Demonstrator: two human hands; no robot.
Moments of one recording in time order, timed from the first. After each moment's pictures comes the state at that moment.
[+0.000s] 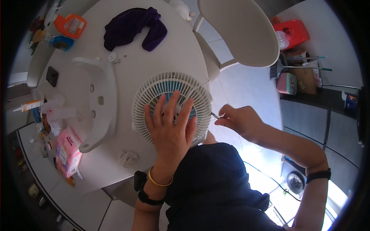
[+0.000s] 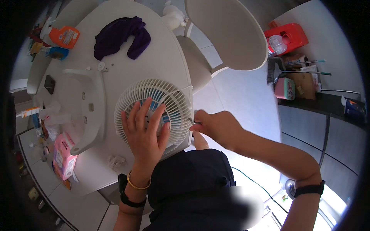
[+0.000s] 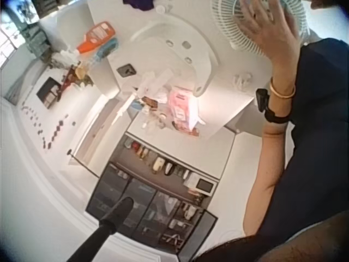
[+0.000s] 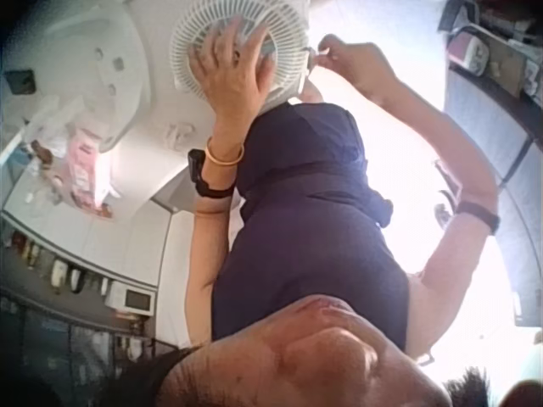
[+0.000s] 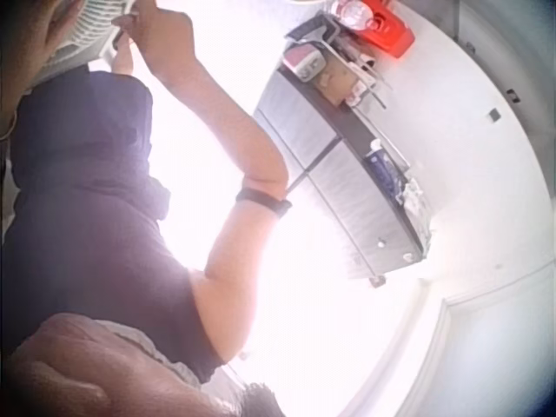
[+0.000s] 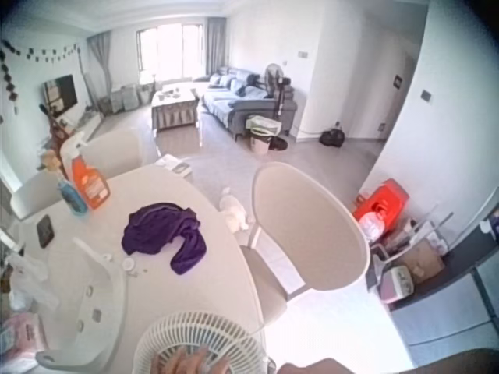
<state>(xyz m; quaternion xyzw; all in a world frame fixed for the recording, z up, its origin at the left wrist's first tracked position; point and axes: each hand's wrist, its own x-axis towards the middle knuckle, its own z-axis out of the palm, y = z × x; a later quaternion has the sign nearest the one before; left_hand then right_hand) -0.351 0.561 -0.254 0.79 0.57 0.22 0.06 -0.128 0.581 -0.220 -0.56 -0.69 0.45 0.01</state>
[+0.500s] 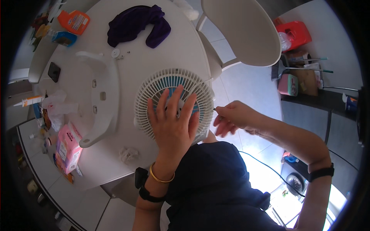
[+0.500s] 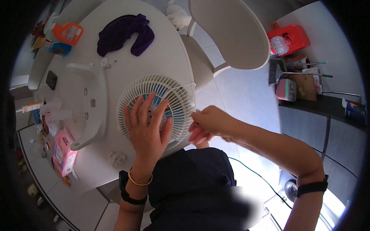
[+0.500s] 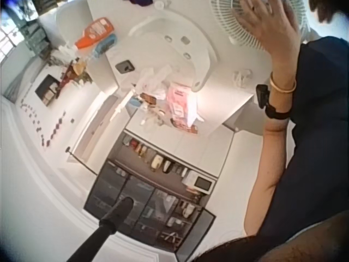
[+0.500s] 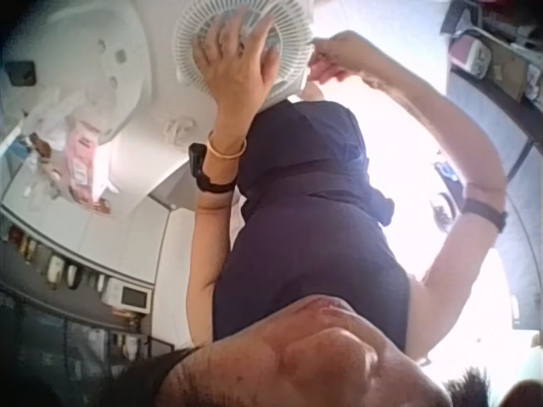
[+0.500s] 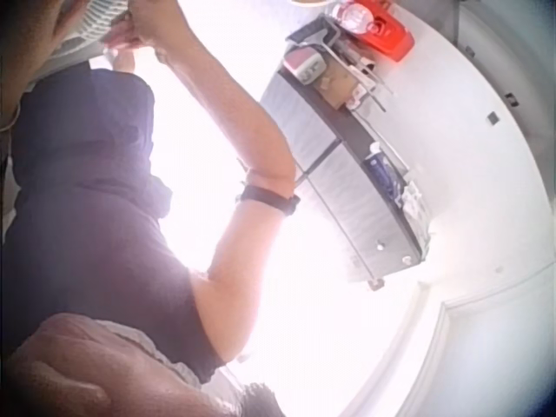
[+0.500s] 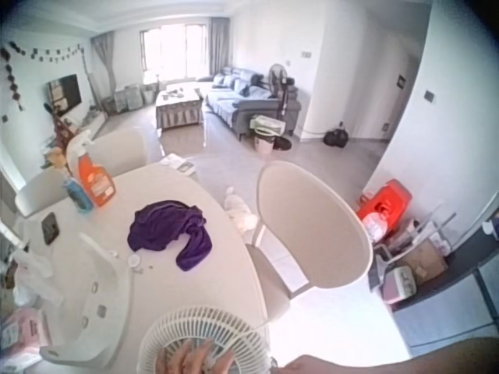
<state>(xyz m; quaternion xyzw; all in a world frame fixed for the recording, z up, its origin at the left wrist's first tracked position) -0.350 0.563 -0.254 0.78 0.57 0.23 0.05 -0.154 0.608 -0.206 -0.62 -0.38 0.67 -0.11</state>
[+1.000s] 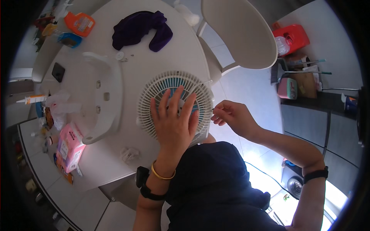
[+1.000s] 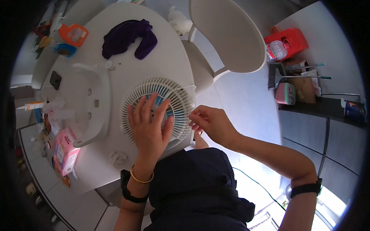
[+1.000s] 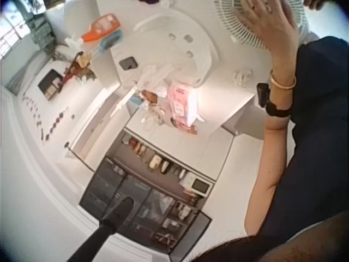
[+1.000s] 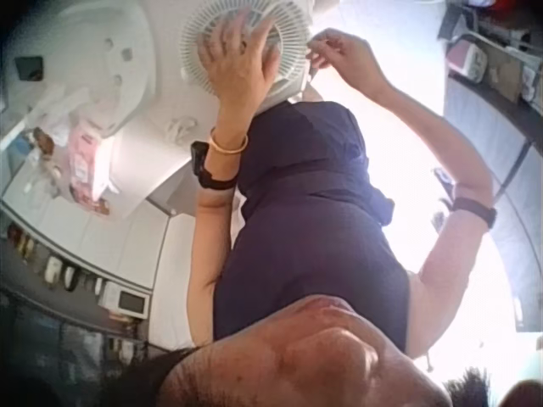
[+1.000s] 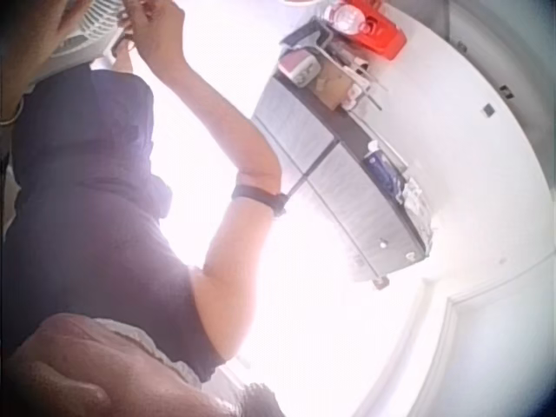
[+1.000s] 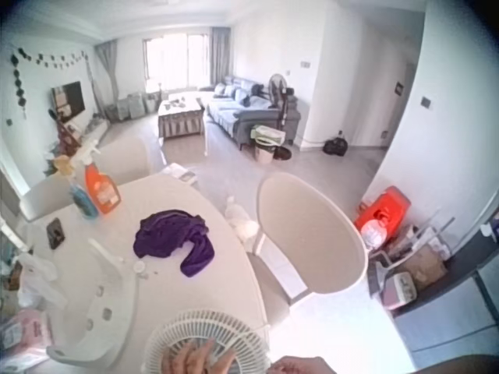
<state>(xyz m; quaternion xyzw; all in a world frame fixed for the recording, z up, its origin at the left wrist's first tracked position) -0.351 0.560 -0.256 0.79 0.57 0.24 0.03 -0.145 0.569 -0.233 -0.59 -0.46 0.64 0.17</state>
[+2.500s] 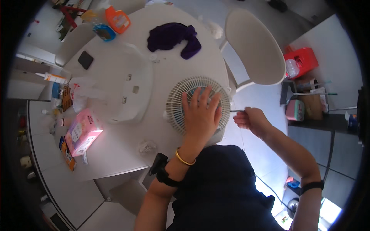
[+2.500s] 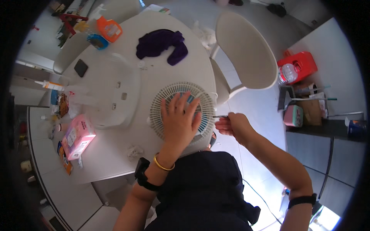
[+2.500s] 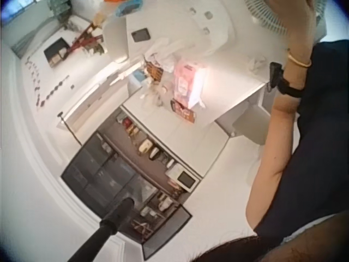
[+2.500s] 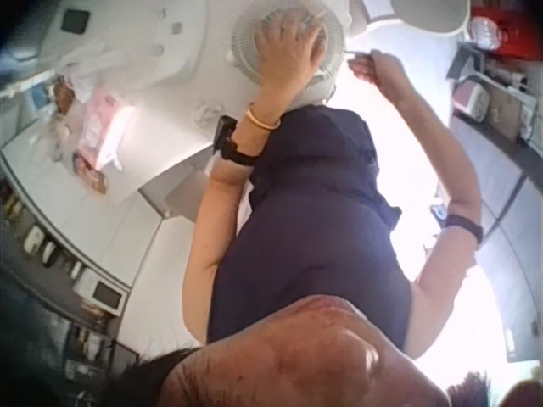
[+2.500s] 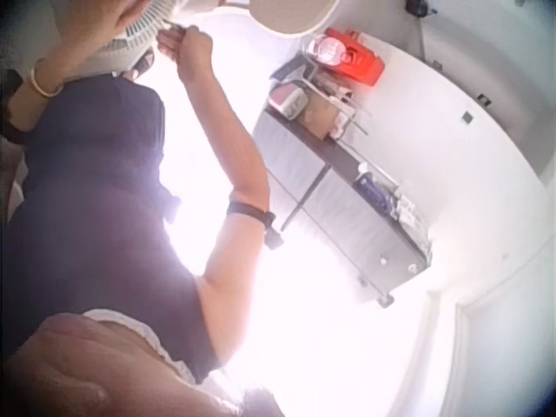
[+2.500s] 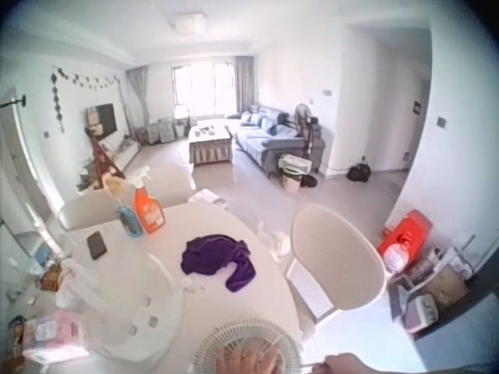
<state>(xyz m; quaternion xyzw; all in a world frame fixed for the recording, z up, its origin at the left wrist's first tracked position) -0.351 0.560 -0.258 0.77 0.57 0.30 0.01 -0.152 0.572 -0.232 -0.70 -0.17 0.66 0.24</state>
